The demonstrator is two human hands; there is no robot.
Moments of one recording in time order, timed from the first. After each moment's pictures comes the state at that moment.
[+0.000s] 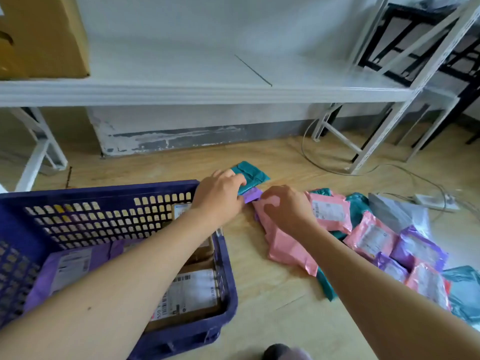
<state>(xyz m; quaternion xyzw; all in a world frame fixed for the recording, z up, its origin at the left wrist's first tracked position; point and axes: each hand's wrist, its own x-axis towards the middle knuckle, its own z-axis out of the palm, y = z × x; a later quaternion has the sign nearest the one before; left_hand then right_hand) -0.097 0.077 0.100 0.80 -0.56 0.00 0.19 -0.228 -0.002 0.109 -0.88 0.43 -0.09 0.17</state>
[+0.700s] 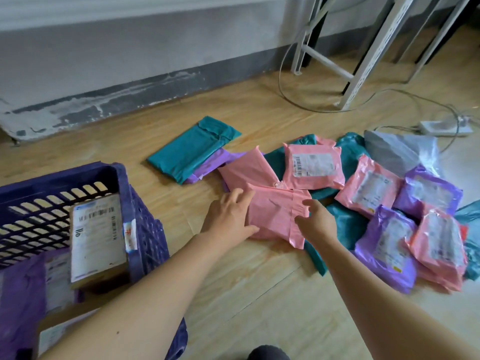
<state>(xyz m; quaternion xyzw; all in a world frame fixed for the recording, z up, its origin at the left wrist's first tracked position) -0.187 -0.063 -0.062 0.76 -0.62 -0.17 0.08 -0.354 -0.149 -0.084 -0.65 0.67 -0.10 0.33</state>
